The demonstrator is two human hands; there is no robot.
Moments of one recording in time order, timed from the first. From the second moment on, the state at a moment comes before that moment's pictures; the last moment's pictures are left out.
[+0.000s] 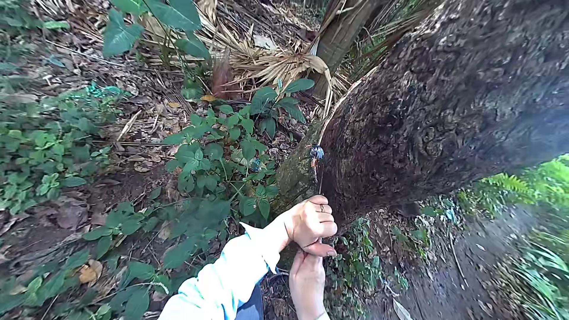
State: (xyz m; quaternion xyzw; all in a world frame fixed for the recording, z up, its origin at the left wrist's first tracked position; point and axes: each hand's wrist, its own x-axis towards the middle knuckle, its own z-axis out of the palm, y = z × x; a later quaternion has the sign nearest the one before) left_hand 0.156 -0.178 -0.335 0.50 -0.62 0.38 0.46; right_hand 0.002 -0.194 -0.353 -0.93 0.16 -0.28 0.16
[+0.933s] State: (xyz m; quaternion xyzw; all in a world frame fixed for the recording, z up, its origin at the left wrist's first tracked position) left_hand 0.036 -0.208 -0.319 0.57 -0.51 0.31 0.56; right_hand -0.126 -0.269 -0.284 -0.98 0.09 -0.07 0.18
